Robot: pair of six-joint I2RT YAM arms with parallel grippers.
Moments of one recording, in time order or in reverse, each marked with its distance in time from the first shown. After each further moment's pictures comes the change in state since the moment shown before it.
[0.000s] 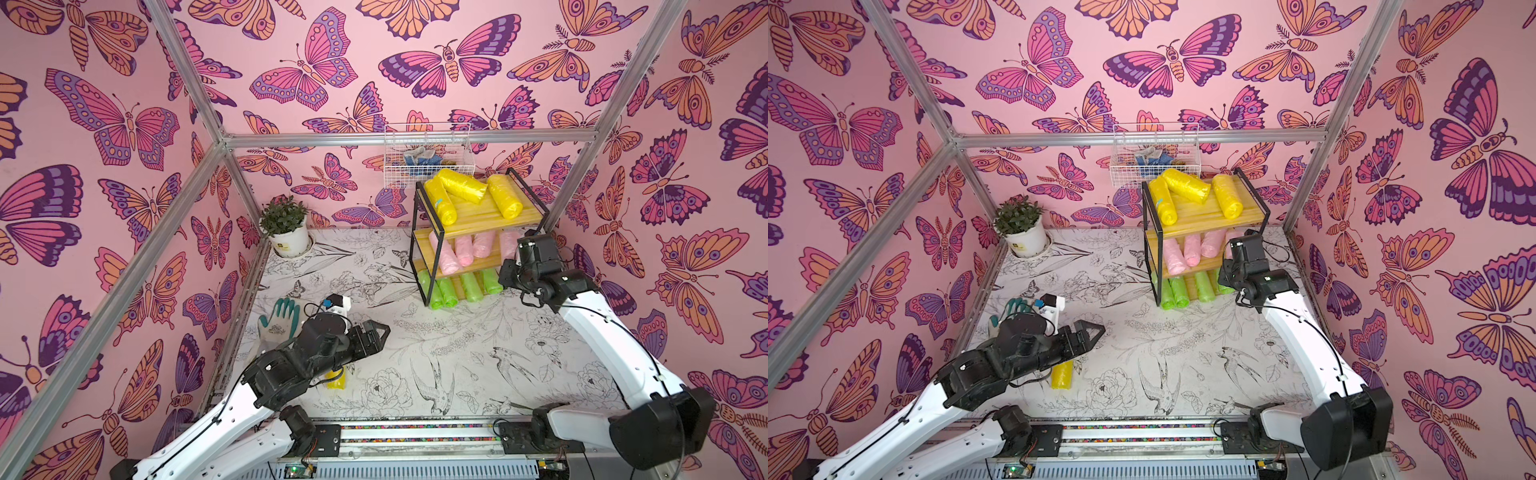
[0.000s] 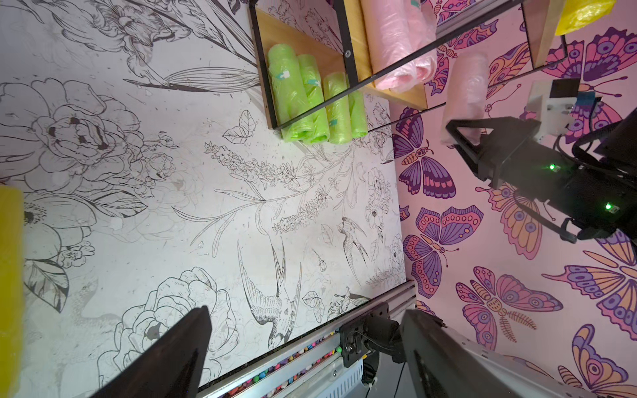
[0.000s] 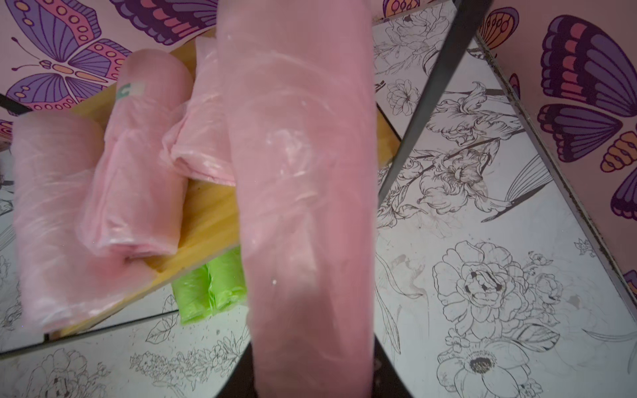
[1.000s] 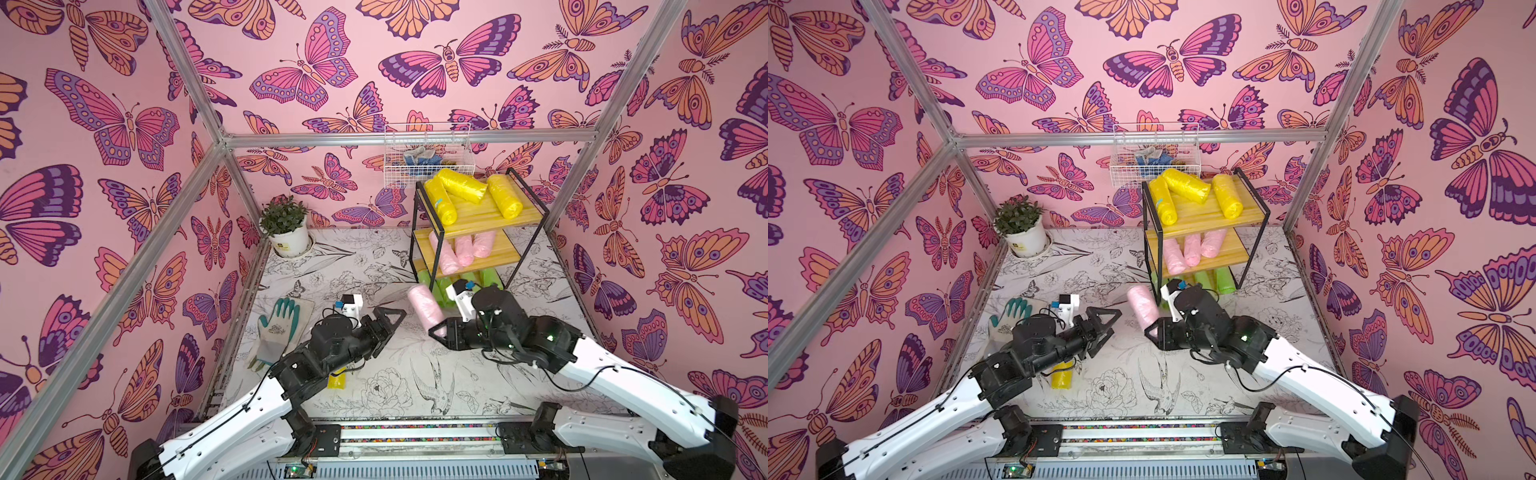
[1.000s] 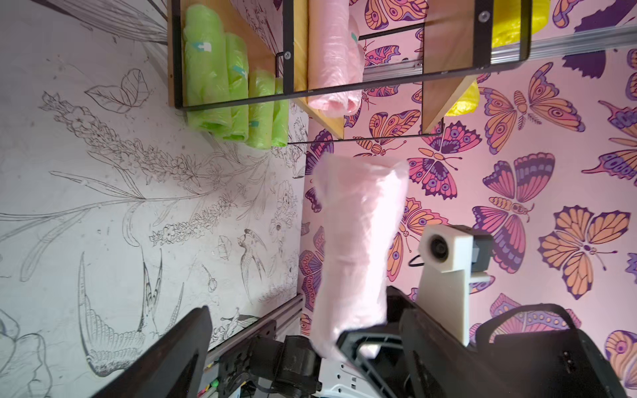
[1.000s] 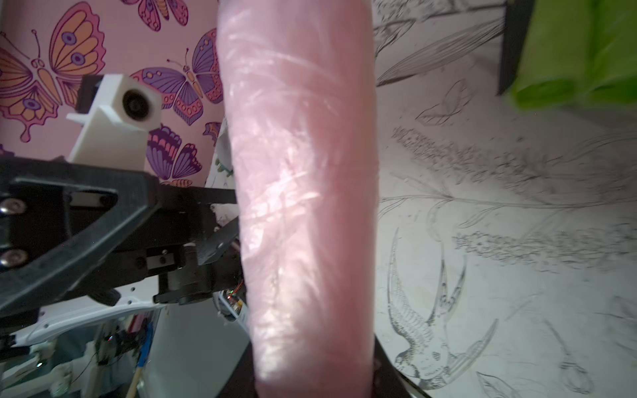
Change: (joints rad) left arm 0.000 0.071 -0.148 0.475 0.112 -0.318; right arm 0.640 -0.288 -0.162 -0.016 -0.300 0.303
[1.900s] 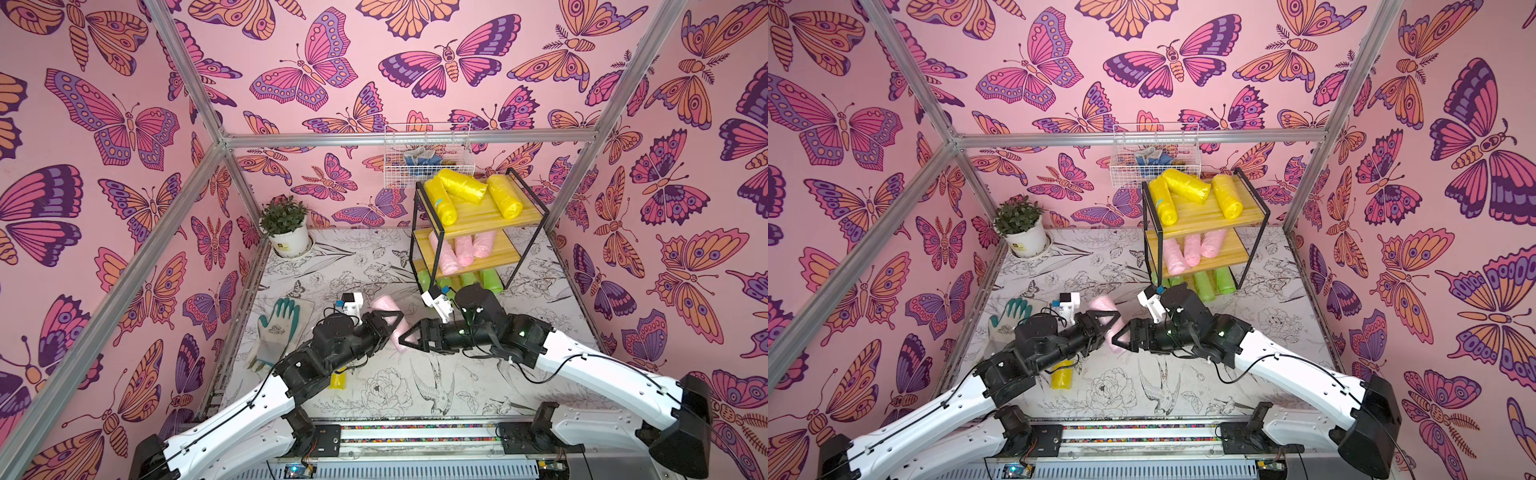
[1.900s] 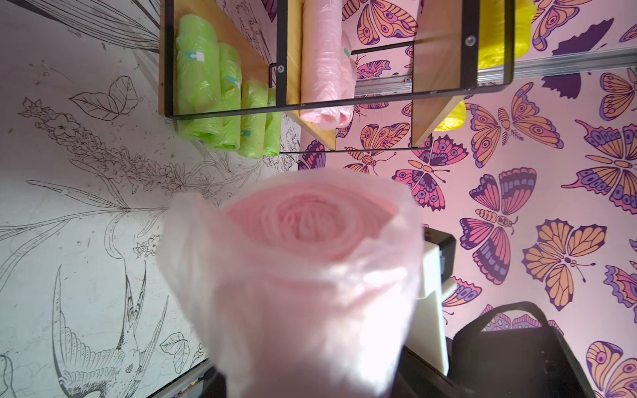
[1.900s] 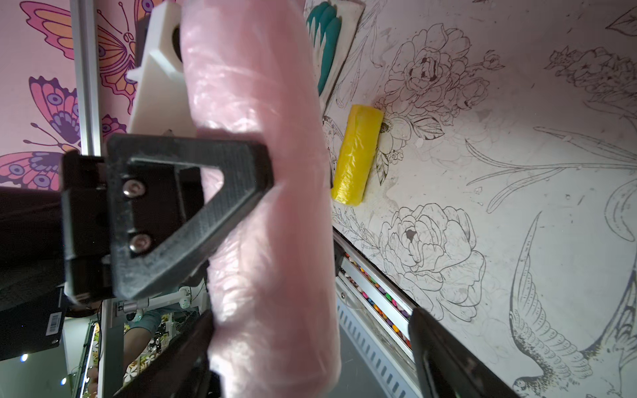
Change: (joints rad) left arm 0.001 0.025 -0.068 0.172 -0.027 -0.092; right arm 0.057 0.162 -0.081 0.341 -0.343 0.205
